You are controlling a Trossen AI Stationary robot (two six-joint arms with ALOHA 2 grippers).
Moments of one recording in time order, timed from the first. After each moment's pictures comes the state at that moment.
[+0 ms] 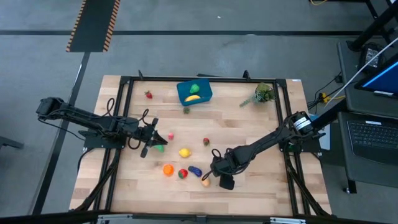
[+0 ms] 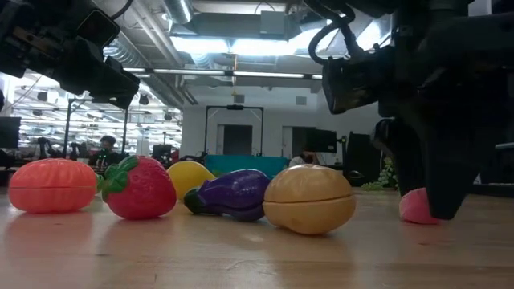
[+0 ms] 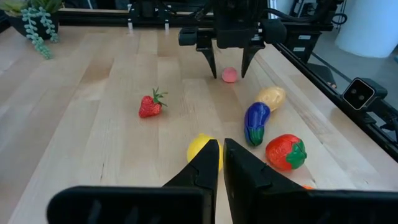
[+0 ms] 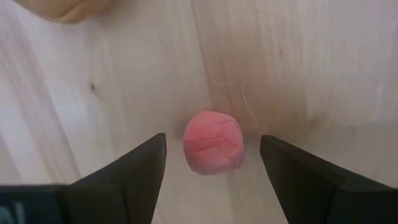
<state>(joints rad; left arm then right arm) -0.13 0.75 0.16 0.27 0.05 -0.07 0.42 1.97 1.22 -0.63 -0.07 0.67</state>
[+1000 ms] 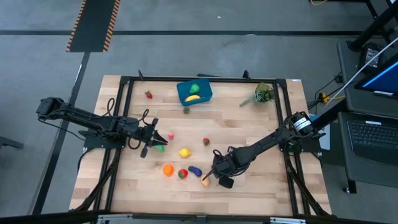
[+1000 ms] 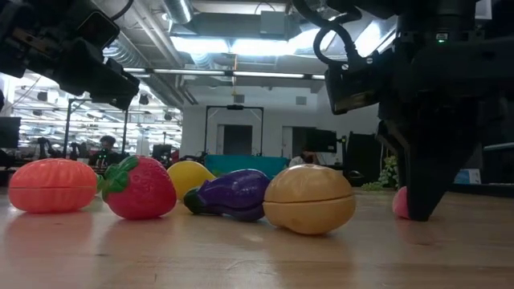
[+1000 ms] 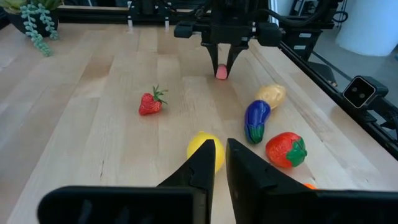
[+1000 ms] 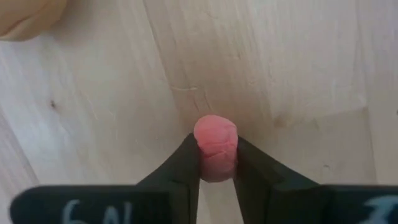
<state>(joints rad) -0.13 0.75 0.16 0.26 0.05 -0.07 0.43 1.97 1.21 -0.67 0.05 0.72</state>
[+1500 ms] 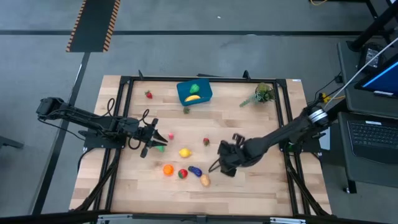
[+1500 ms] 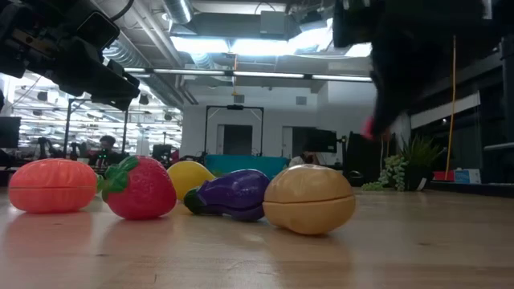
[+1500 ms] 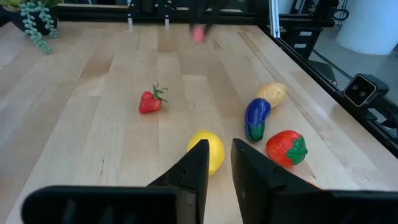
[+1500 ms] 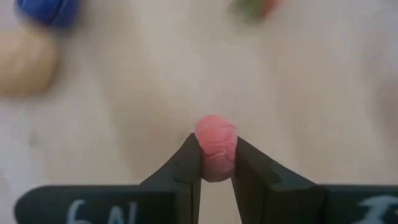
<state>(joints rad) -0.13 0.75 0.16 0.25 0.05 -0.07 0.43 1.72 1.21 -0.82 0.33 0.73</state>
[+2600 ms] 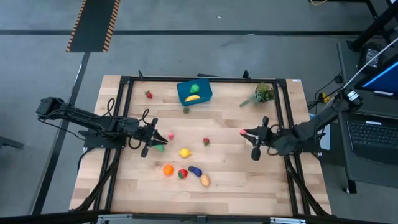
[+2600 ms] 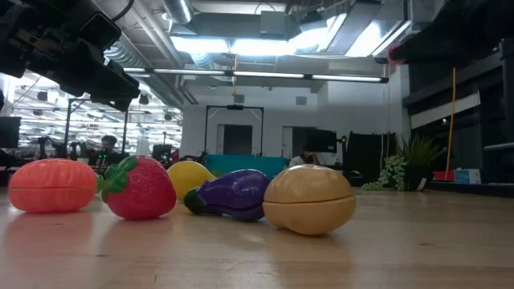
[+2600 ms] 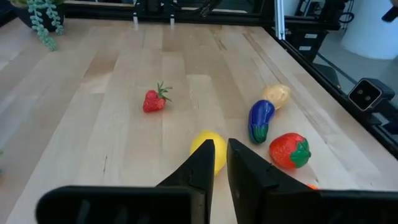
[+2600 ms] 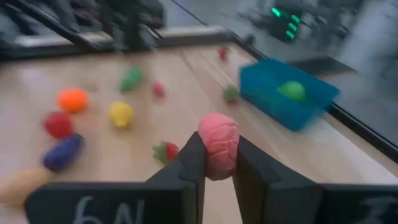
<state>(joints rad) -0.13 0.75 0.16 0.25 0.04 -0.10 0.60 0.85 0.43 -0.02 0.91 0.33</state>
